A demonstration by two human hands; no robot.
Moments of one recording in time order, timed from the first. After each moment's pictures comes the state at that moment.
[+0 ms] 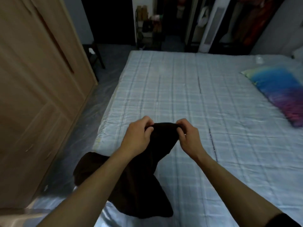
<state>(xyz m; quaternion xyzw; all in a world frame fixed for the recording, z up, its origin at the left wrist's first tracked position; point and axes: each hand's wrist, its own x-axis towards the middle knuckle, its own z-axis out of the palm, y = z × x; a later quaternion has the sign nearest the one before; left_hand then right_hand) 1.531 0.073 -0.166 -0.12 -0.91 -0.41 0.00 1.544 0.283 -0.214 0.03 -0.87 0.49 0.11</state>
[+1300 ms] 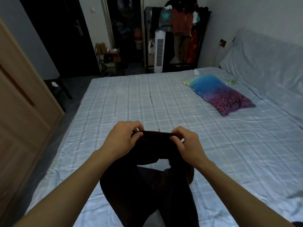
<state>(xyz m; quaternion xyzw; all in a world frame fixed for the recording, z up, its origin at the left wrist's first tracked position) 1.693 0.273 -0.083 -0.32 -0.91 -0.28 0.05 1.775 0.511 -0.132 0.00 -0.89 0.42 0.21</state>
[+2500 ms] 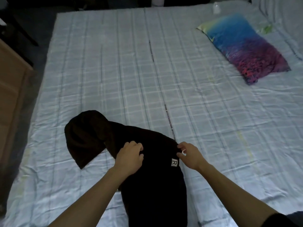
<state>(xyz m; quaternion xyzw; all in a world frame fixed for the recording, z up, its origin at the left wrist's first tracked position) 1.532 0.286 -0.353 -0.23 -0.93 -0.15 -0.25 1.619 0.545 -0.381 -0.20 -0.89 0.34 -0.22</state>
